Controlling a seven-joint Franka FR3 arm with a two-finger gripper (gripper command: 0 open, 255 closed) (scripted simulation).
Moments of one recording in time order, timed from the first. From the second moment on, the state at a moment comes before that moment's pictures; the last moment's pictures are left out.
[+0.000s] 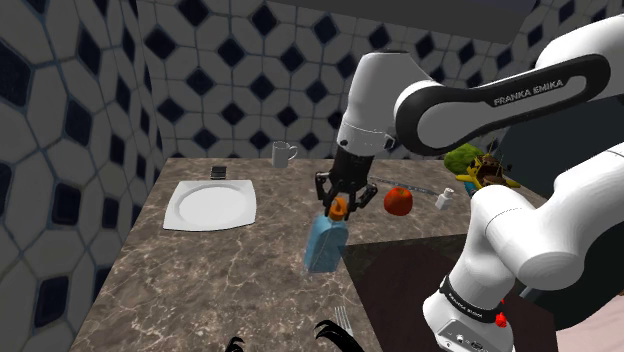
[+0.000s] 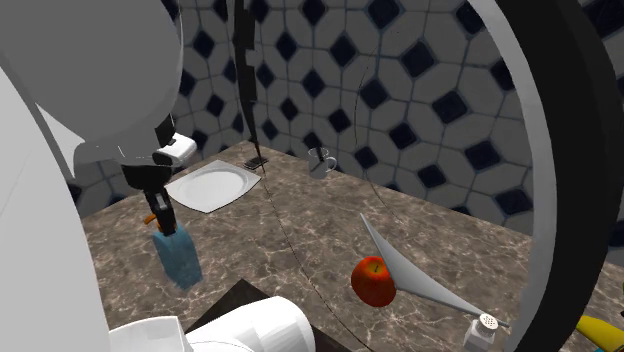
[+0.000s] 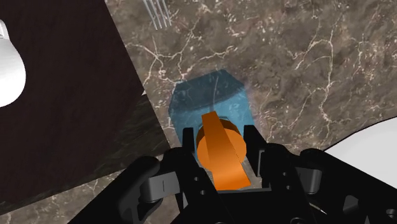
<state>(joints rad) 0.49 -0.62 -0.03 -2.66 0.02 2.10 1.44</state>
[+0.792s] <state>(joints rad) 0.49 -0.65 -0.03 -2.52 0.02 1.92 1.44</state>
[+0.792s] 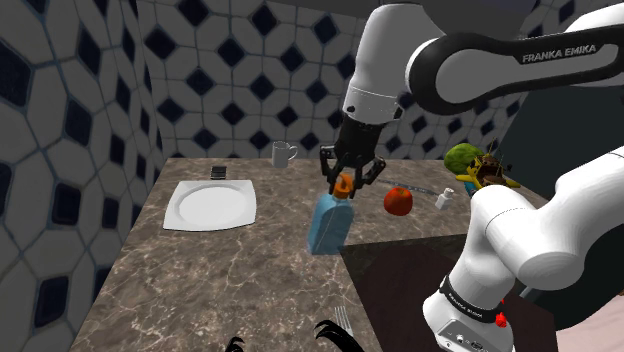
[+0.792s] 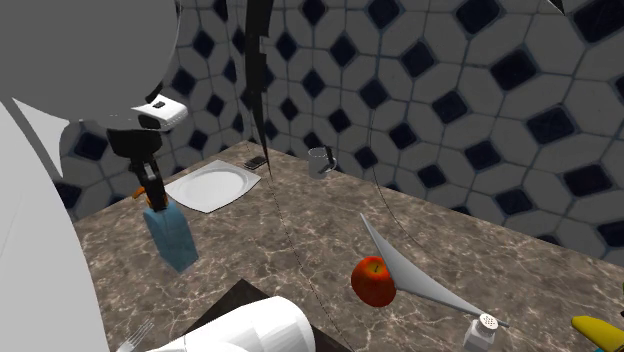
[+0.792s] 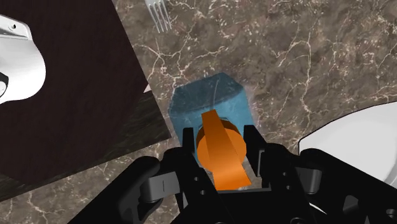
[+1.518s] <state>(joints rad) 0.49 -0.65 -0.02 -2.37 0.02 1.77 1.45</state>
